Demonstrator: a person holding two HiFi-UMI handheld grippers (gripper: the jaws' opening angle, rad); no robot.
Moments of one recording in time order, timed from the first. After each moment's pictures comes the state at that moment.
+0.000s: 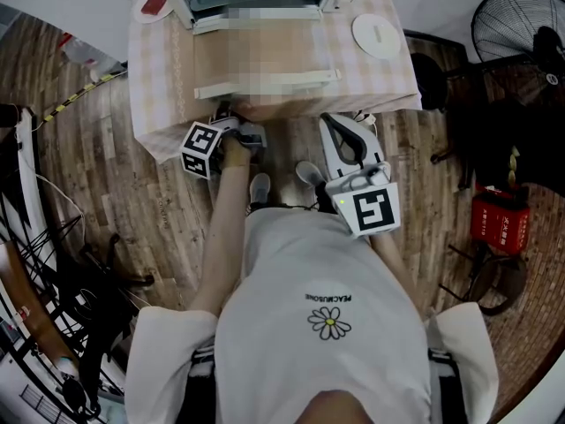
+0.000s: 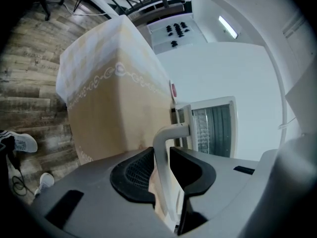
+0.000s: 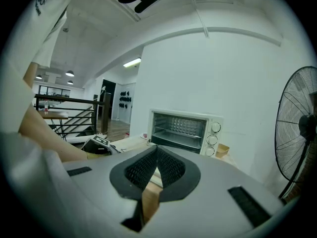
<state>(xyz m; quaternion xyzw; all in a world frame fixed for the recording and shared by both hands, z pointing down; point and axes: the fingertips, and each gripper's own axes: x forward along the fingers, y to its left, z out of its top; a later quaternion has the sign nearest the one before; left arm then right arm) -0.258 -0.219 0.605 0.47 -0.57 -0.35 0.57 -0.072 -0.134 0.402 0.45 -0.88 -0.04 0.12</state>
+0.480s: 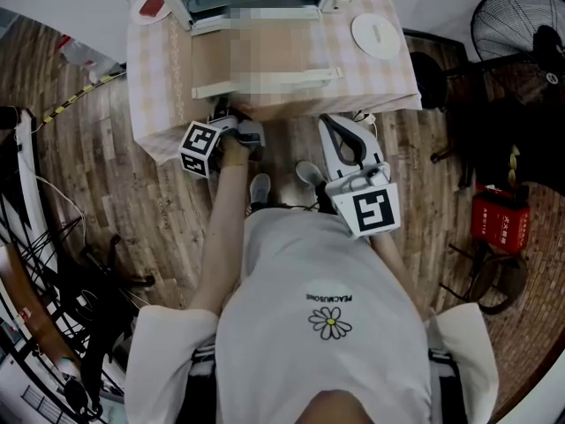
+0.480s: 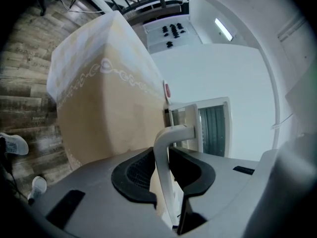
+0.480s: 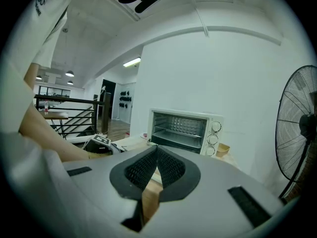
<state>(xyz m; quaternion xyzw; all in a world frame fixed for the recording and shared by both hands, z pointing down) -0.260 -0.233 0.595 0.49 -0.56 -0.37 0.55 -0.073 -0.137 0.404 0.45 -0.88 -0.04 0.12</state>
